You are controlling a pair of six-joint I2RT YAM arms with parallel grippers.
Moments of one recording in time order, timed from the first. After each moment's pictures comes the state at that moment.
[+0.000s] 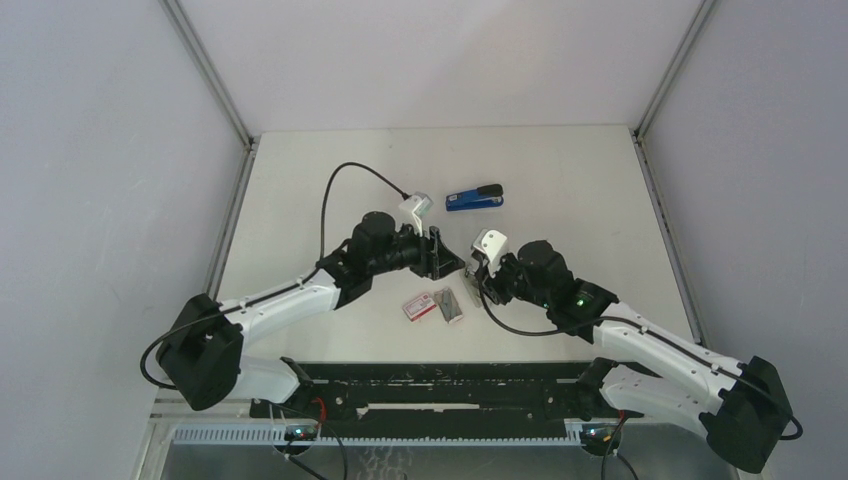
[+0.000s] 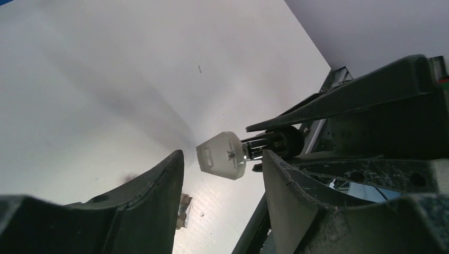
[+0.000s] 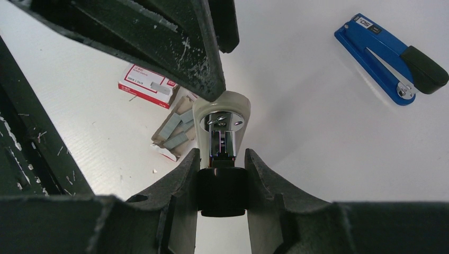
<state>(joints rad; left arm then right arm) -0.75 1.34 0.77 0.23 0.35 -0.52 0.78 0.94 0.62 -0.18 -0.11 -0.19</state>
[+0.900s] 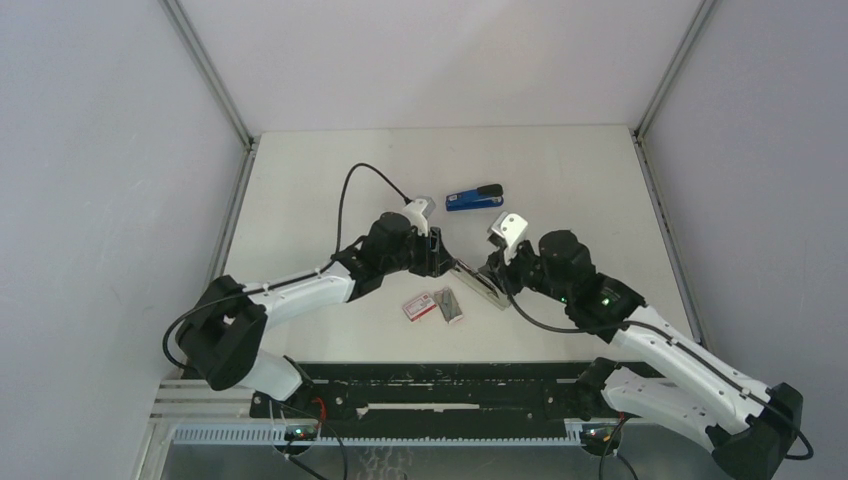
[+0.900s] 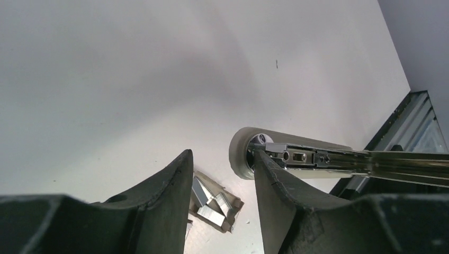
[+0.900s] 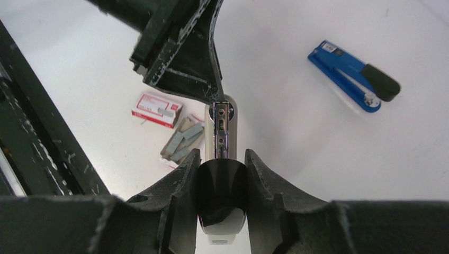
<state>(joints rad) -0.74 1.47 0.81 0.14 0.16 -0.52 0.71 0.83 0.77 -0.33 -0.13 -0.13</state>
